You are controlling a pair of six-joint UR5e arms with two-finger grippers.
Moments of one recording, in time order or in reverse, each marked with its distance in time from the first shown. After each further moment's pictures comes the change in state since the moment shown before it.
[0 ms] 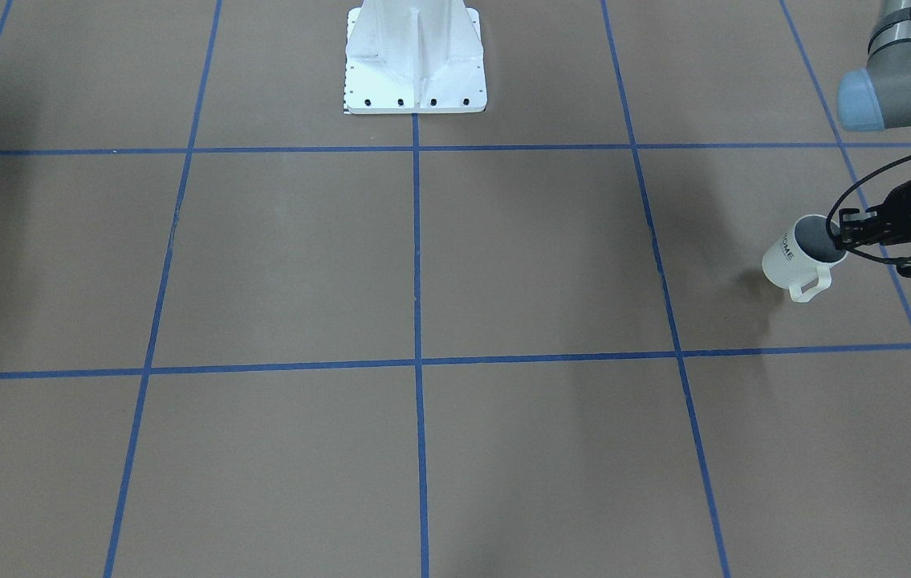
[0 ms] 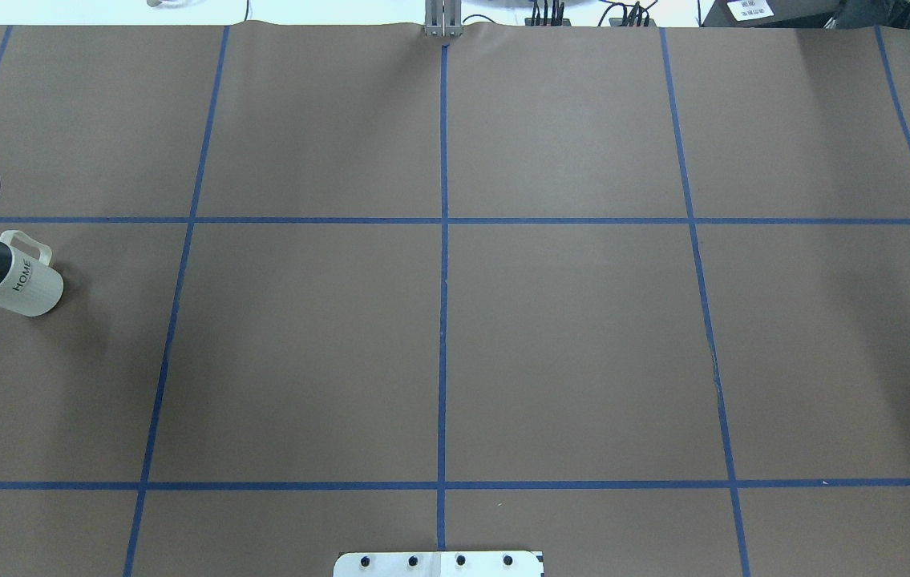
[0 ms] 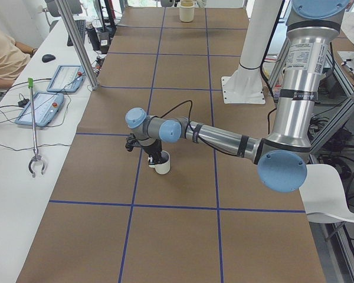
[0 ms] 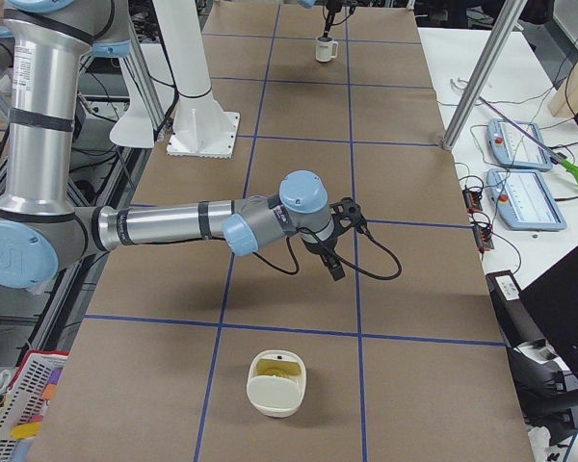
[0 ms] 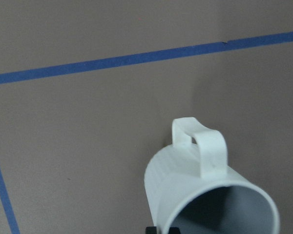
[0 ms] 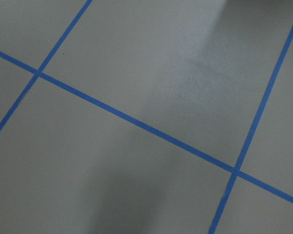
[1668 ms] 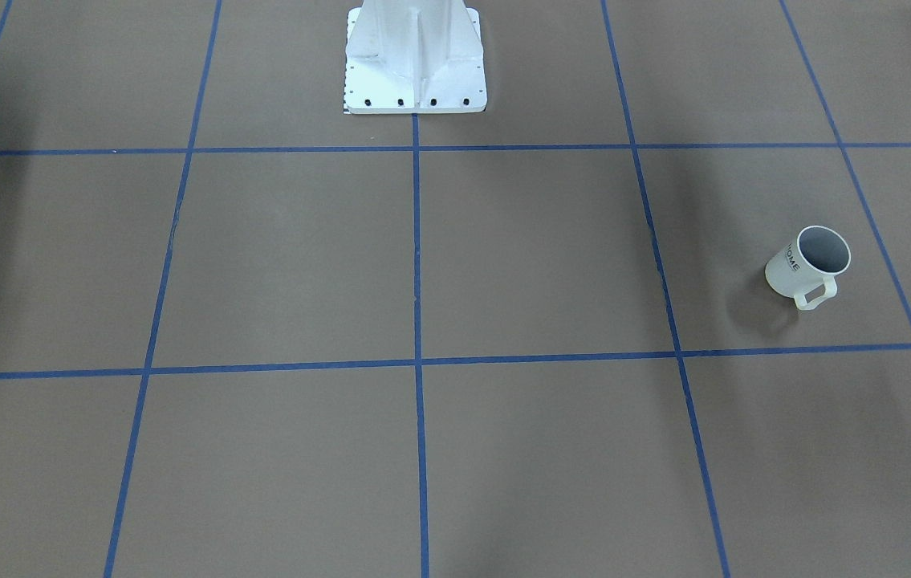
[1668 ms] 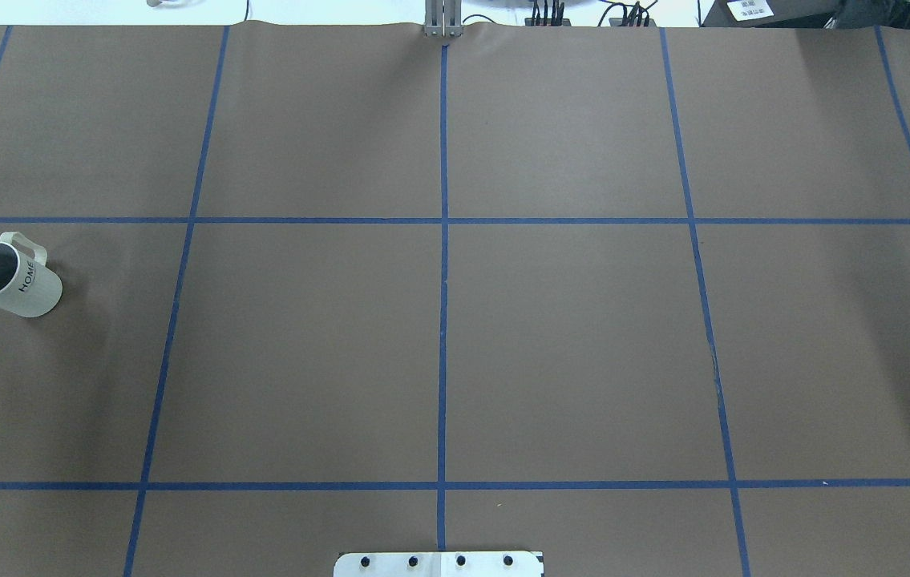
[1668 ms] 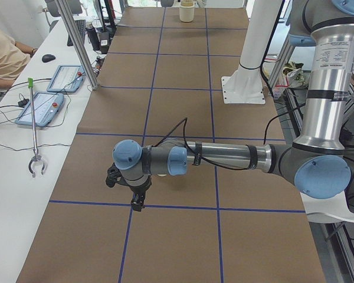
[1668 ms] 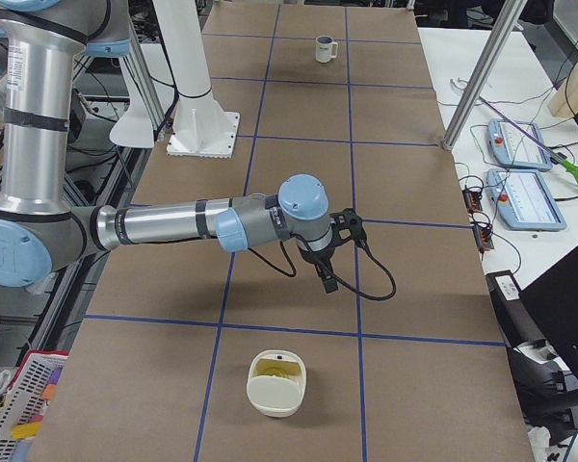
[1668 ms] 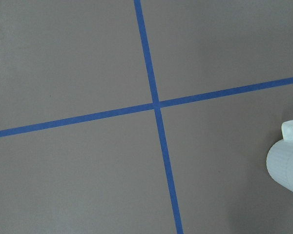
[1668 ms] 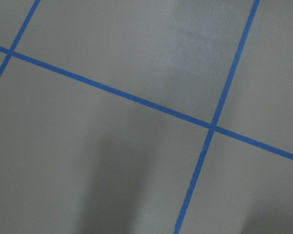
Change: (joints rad) left arm -0.401 0.051 0.115 0.009 -0.006 0.426; right arm 0.116 0.018 0.016 -0.377 0.009 -0.232
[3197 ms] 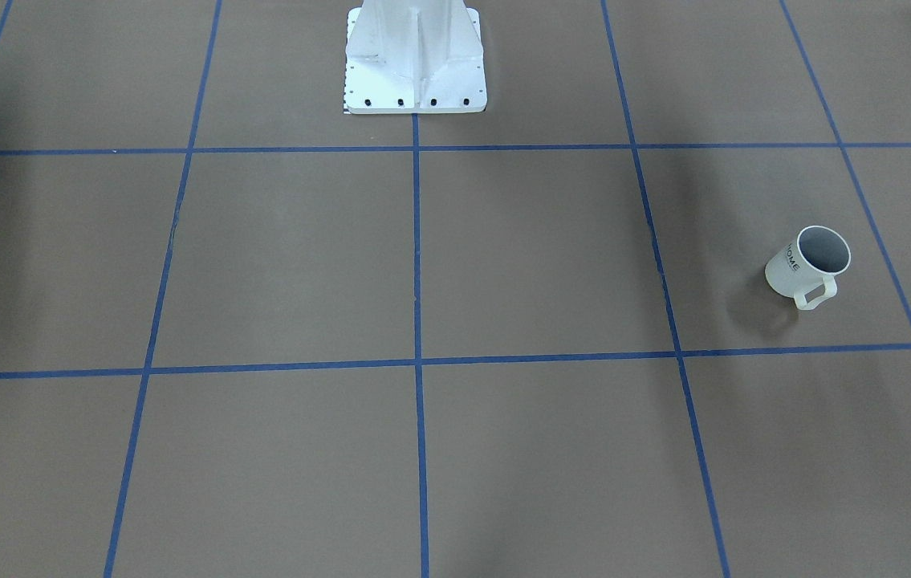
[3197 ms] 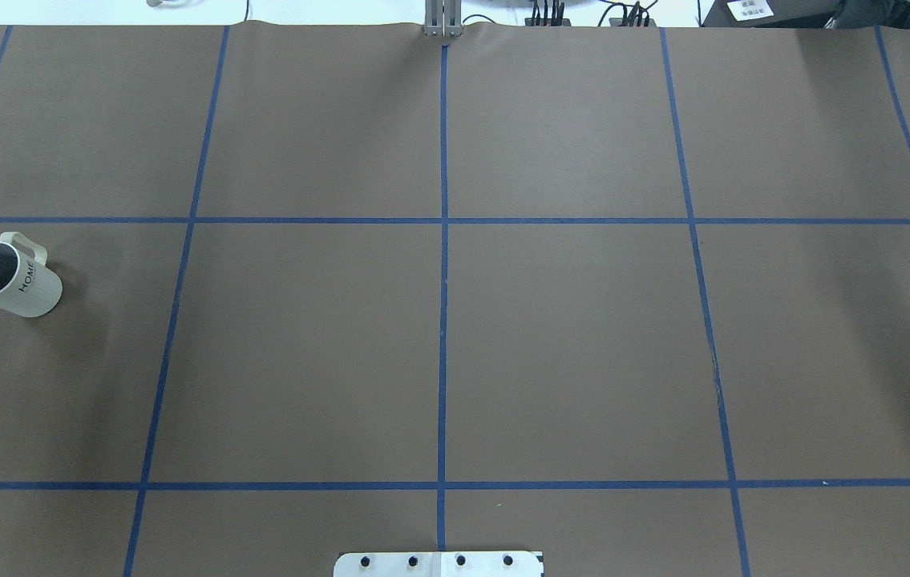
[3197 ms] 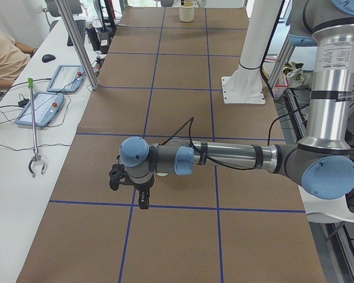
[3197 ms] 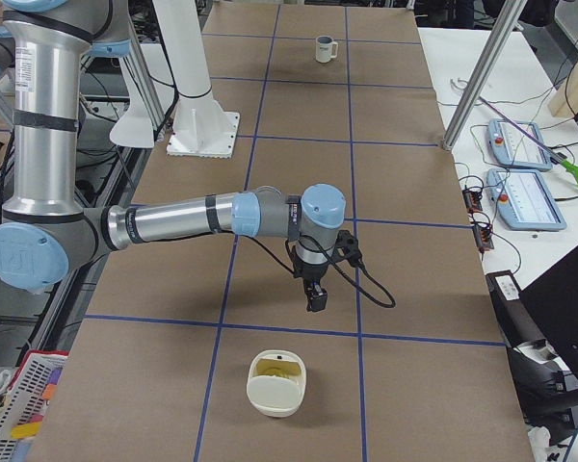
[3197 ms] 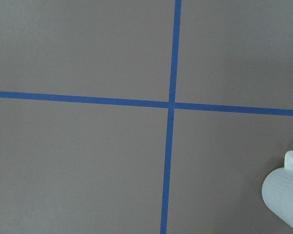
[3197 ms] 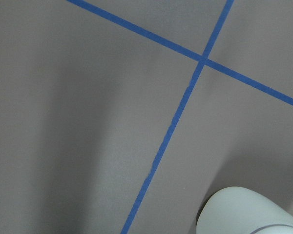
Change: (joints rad) left arm -0.003 0.048 -0.060 -0.066 -0.009 -0.273; right arm -0.081 0.033 0.003 -0.199 -0.133 -0.089
